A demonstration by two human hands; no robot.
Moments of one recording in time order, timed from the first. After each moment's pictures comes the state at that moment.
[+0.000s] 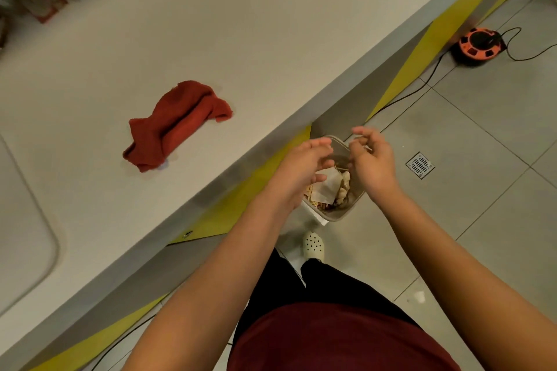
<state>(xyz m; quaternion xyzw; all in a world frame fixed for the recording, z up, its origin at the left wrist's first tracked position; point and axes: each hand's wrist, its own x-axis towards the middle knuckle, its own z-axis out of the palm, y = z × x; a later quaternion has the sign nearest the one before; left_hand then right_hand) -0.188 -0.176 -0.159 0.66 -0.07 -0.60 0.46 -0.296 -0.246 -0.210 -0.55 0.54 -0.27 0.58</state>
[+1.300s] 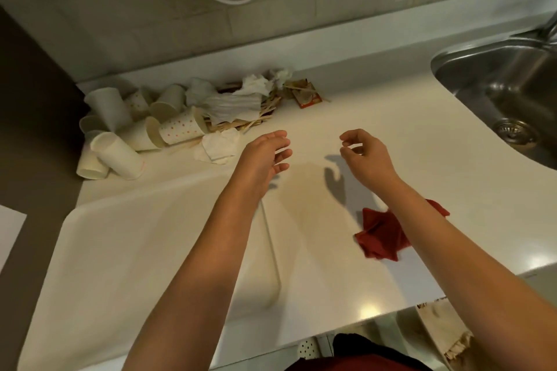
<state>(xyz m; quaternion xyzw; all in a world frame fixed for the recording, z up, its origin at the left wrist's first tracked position) 0.135 0.019 -0.024 0.67 0.02 -0.31 0.68 0.048 -0.145 -0.075 -0.81 0.27 -0.16 0.50</state>
